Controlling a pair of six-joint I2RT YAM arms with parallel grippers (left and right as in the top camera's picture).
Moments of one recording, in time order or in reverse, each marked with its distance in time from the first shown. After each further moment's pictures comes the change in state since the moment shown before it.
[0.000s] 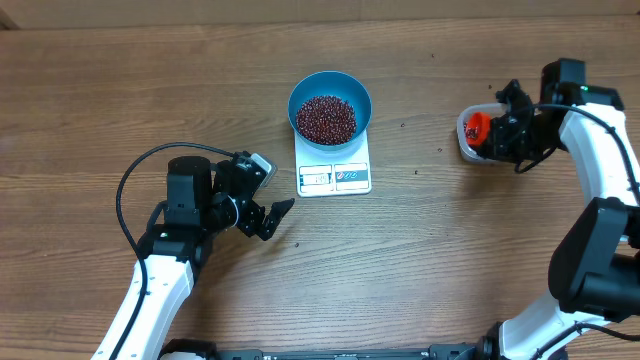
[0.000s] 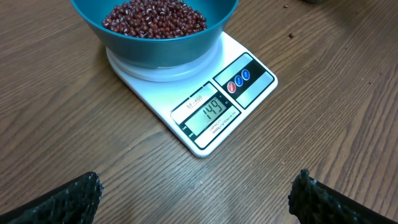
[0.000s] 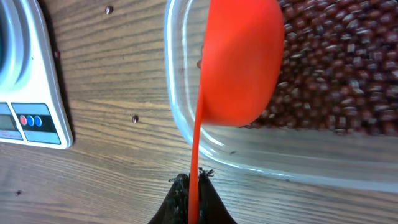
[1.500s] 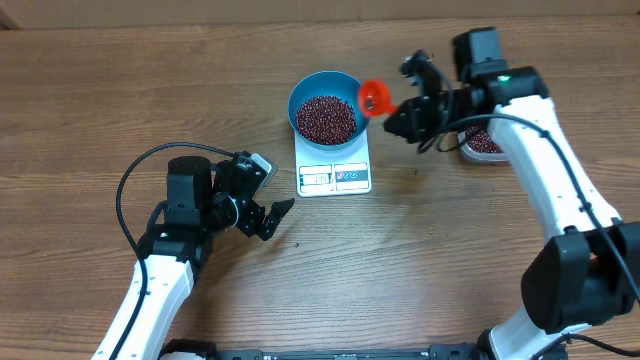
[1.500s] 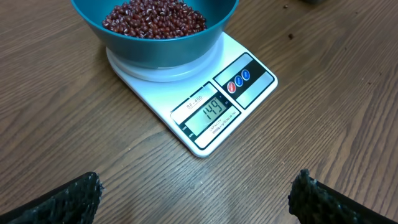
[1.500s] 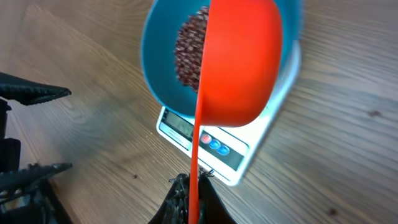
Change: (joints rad) left arm 0.000 0.000 0.000 0.000 0.000 0.000; right arm 0.412 -0.061 0.106 0.117 -0.243 0.031
